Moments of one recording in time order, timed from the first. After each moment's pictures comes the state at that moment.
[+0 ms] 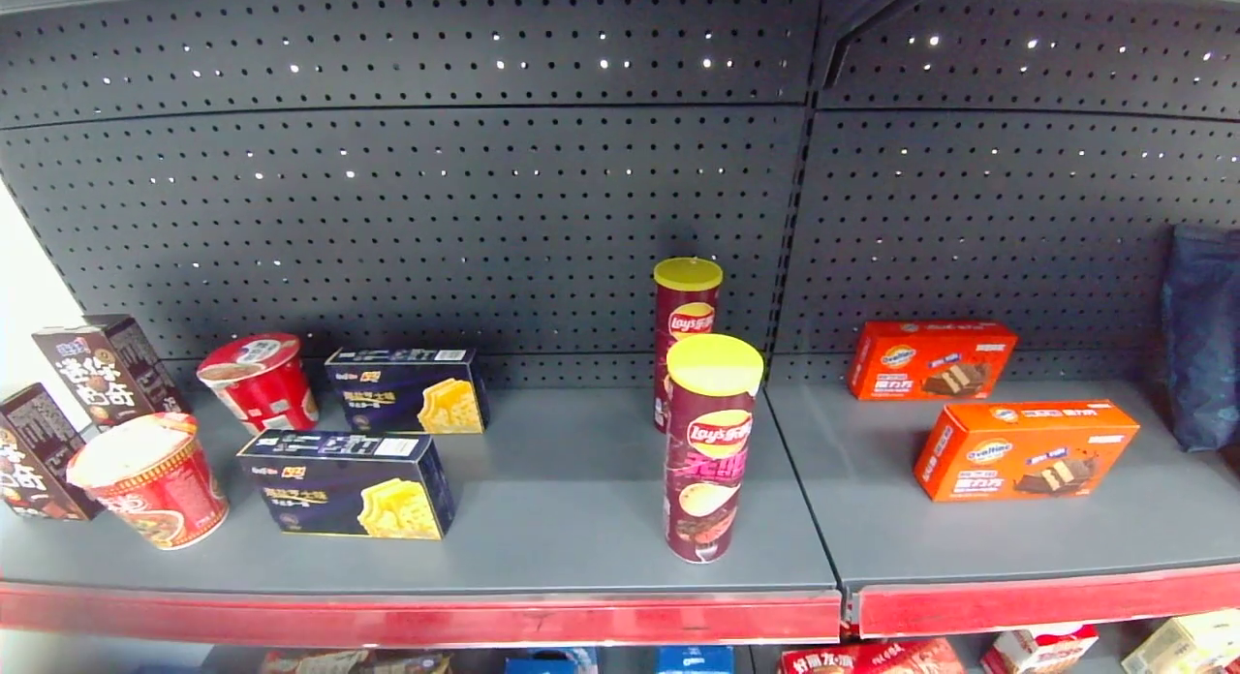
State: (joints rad) left arm -0.01 0.01 0.00 0.00 -0.02 0.03; right arm -0.09 0.08 0.00 -0.06 0.09 -0.02
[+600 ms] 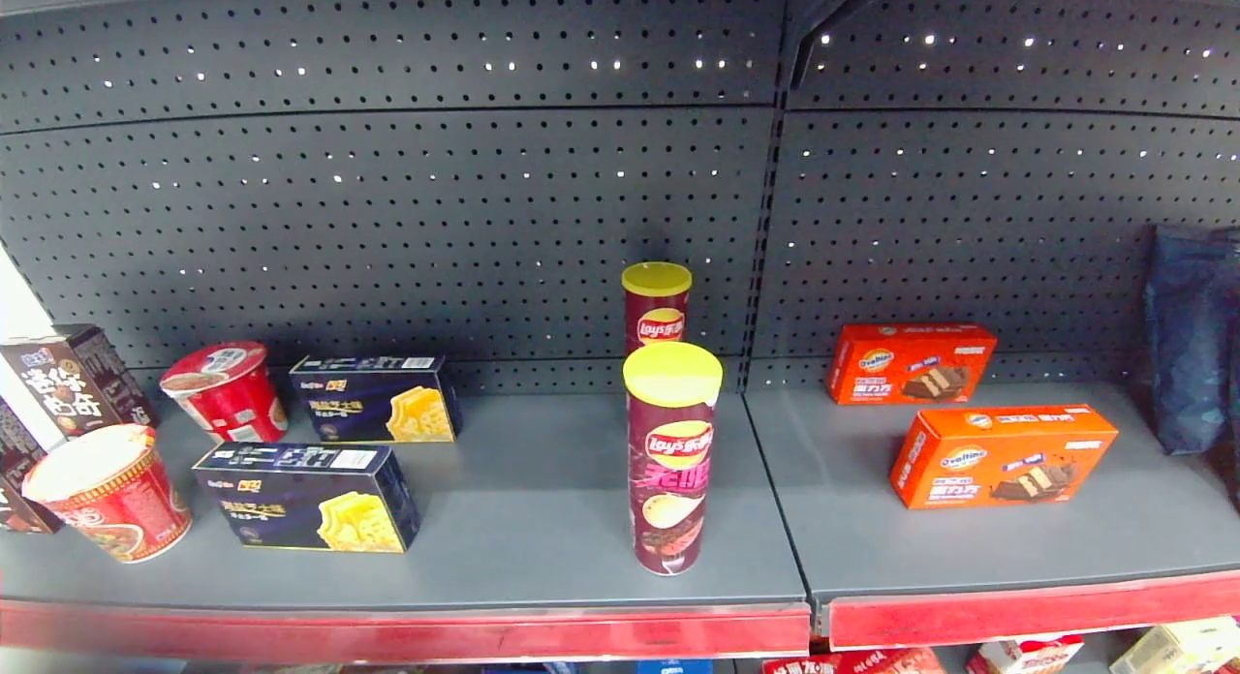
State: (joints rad) left arm -0.01 0.01 0.00 0.00 0.04 0.01; right arm -0.09 0.08 -0.01 -0.05 0.15 -0.04
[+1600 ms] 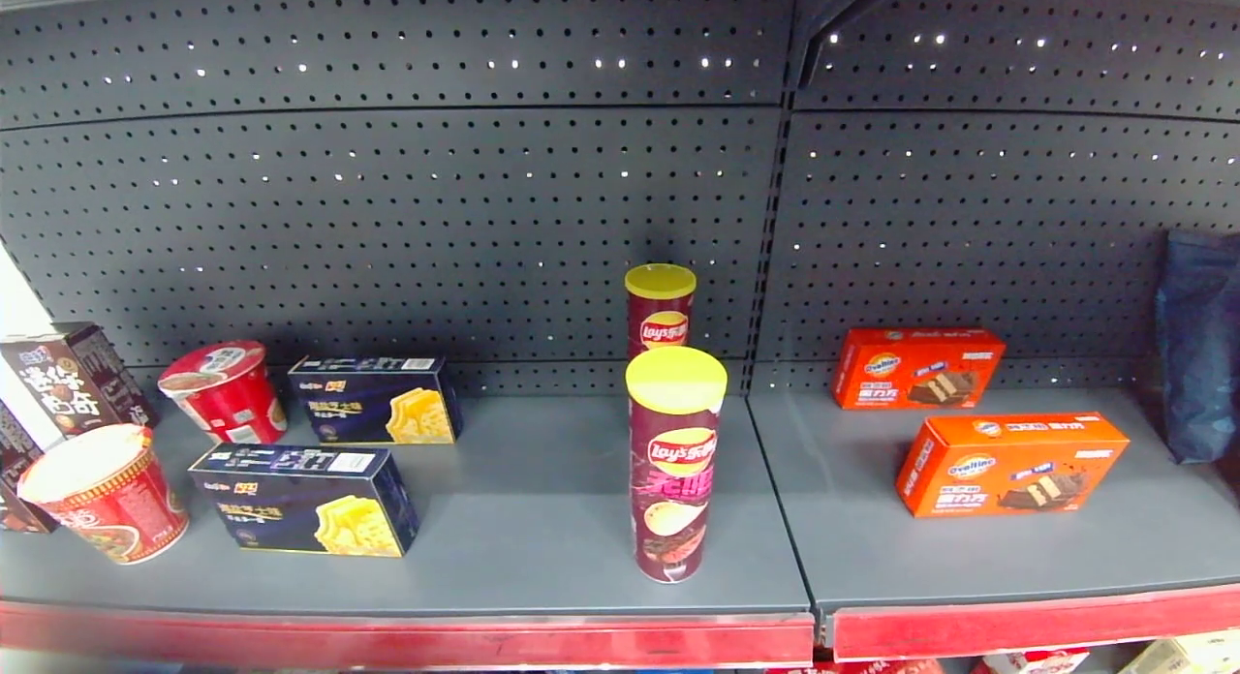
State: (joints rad) left arm -0.01 0.01 0.00 0.00 0.06 -0.04; right arm -0.09 0.08 -0.01 -0.04 0.17 -0.07
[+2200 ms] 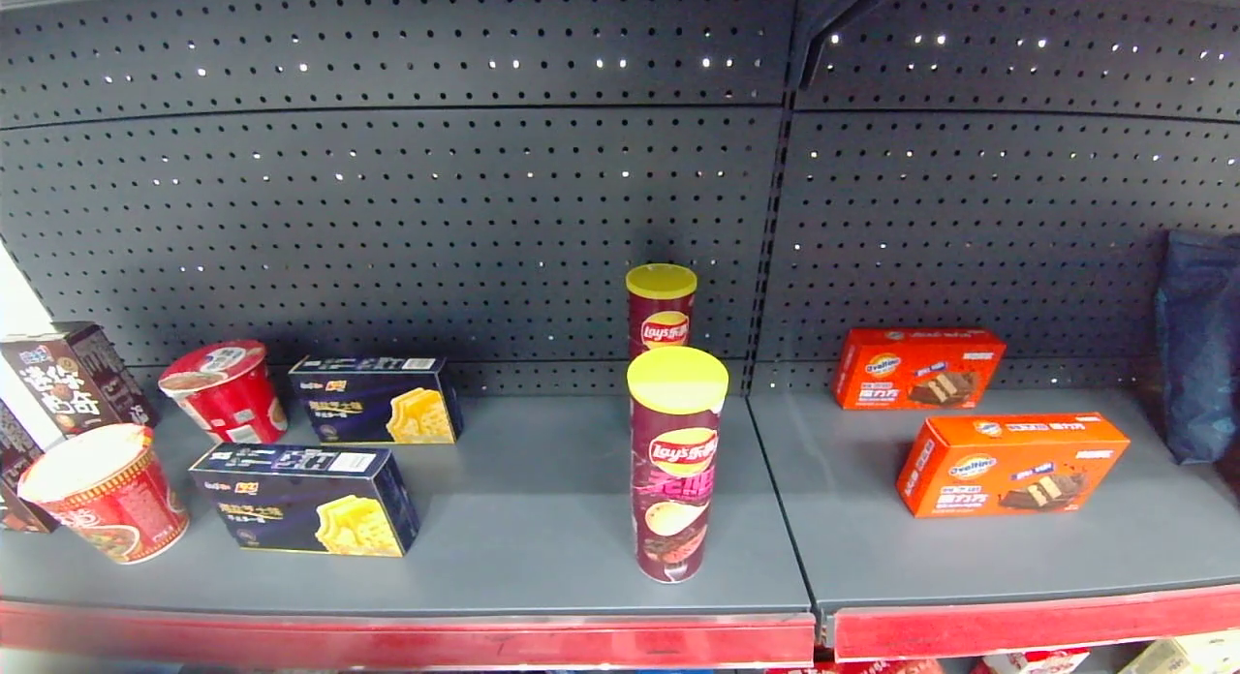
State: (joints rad) left arm -0.01 0.01 0.00 0.00 0.06 -0.04; right arm -0.09 0.08 -0.01 -0.04 0.11 -0.07
